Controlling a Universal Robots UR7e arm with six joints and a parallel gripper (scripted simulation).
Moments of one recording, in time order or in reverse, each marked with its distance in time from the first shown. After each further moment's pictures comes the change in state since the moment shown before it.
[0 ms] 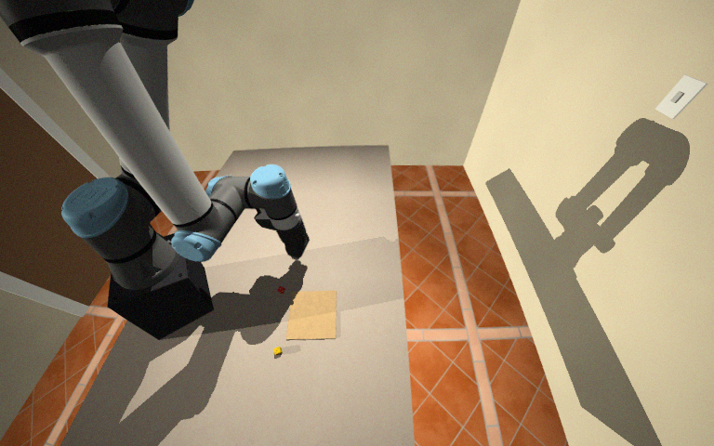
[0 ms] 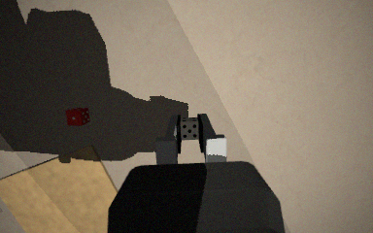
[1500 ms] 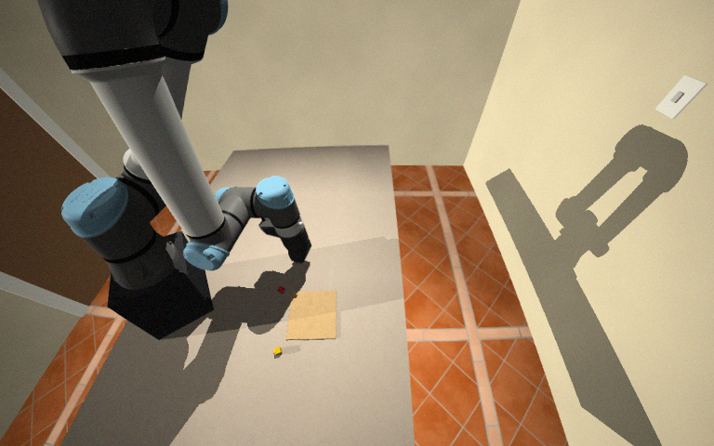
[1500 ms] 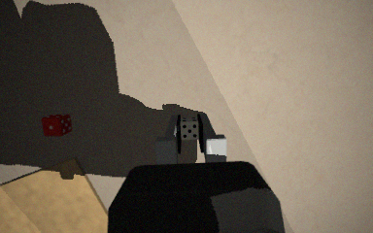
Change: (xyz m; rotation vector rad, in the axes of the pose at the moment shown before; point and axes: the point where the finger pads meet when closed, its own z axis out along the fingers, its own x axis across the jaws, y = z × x) arm 0.000 0.000 0.032 -0.001 0.000 0.000
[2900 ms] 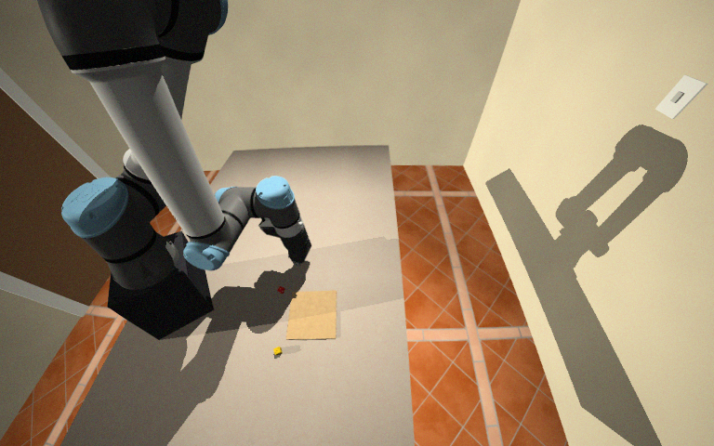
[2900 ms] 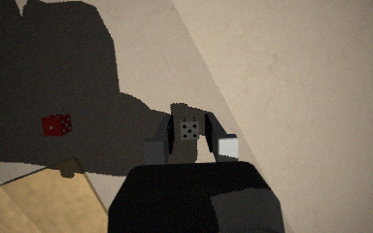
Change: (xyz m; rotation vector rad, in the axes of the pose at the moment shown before) arm 0.000 0.000 0.000 0.000 0.000 0.000
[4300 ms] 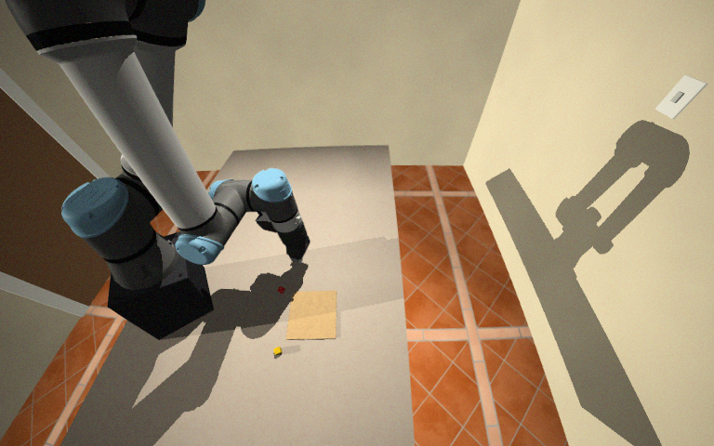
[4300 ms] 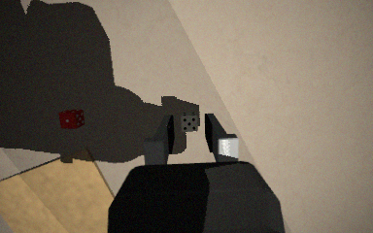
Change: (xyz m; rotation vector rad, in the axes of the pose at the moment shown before) arm 0.000 0.000 -0.022 0.000 0.000 0.000
